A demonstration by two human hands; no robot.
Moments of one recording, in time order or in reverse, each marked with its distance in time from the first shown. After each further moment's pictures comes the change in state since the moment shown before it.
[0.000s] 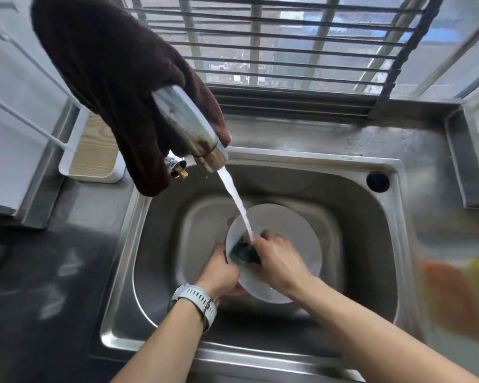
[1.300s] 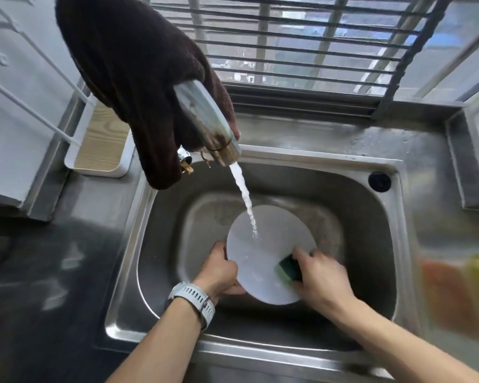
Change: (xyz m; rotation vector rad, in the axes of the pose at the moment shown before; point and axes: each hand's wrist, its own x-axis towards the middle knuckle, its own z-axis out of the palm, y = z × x) left_hand -0.009 0.001 -0.007 0.006 0.014 -0.047; right_hand -0.058 0.046 -0.008 -0.161 -0.084 0.242
